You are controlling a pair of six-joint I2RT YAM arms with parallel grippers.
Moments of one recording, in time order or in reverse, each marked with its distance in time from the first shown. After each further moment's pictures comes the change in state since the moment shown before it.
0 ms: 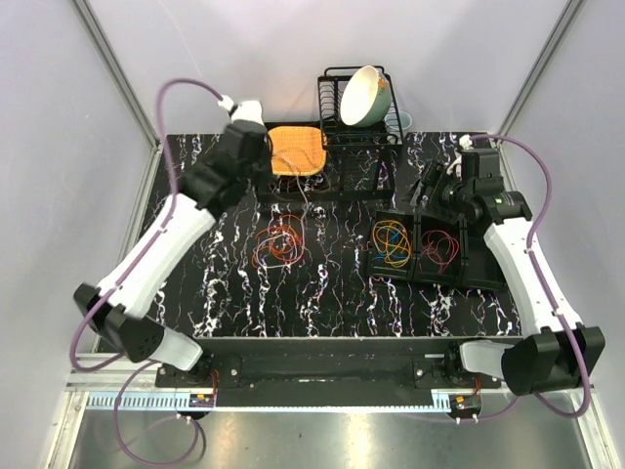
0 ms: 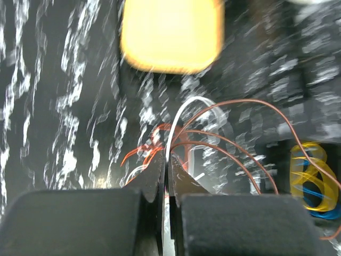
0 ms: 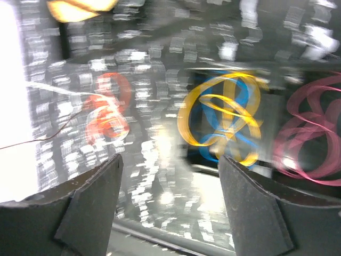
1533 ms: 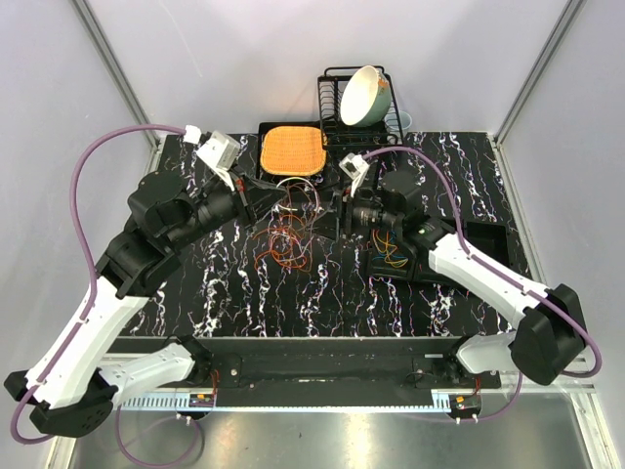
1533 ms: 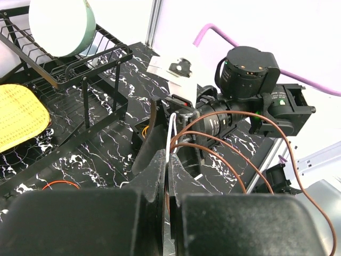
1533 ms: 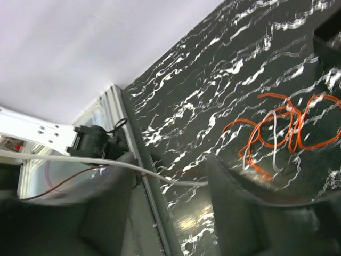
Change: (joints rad) left arm -0.096 -0.503 -0.233 0.282 0.635 0.148; right arm 0.515 0.073 -0.224 0.837 -0.401 -0.059
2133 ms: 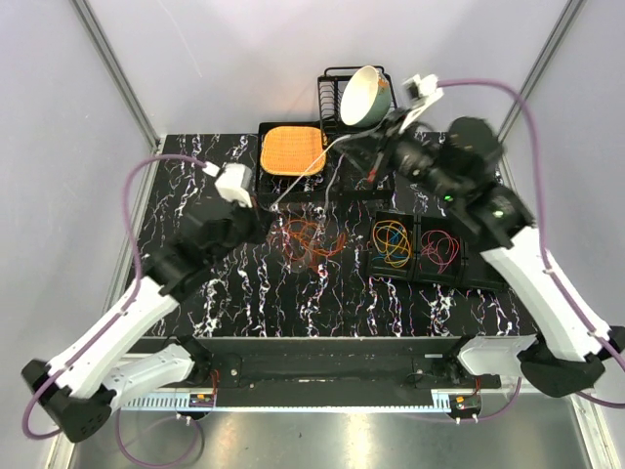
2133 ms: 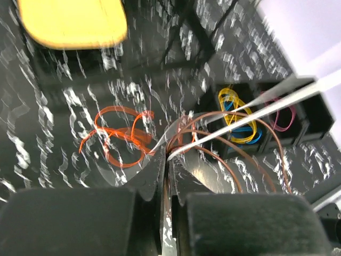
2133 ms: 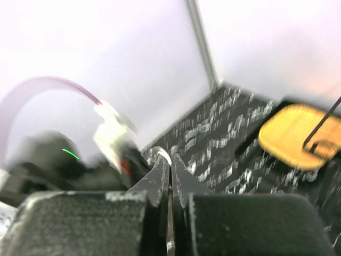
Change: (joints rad) left arm 0.016 -0.045 -0.354 0.049 -0.375 -0.144; right arm 0.027 -0.068 0.611 -0.427 0.400 -0.082
